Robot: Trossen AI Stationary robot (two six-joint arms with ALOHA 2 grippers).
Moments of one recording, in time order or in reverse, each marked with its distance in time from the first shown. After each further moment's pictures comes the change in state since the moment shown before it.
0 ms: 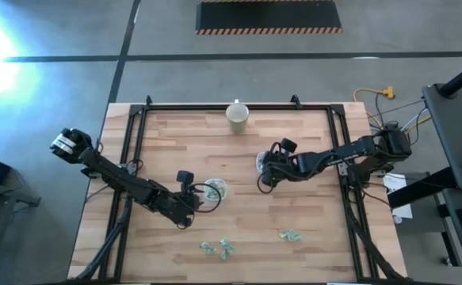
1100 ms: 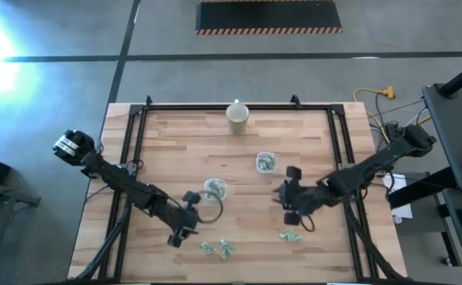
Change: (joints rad) left arm -0.057 0.049 0.000 0.171 0.484 -0.061; right arm 0.431 -0.283 0.003 -0.008 -0.176 0.067
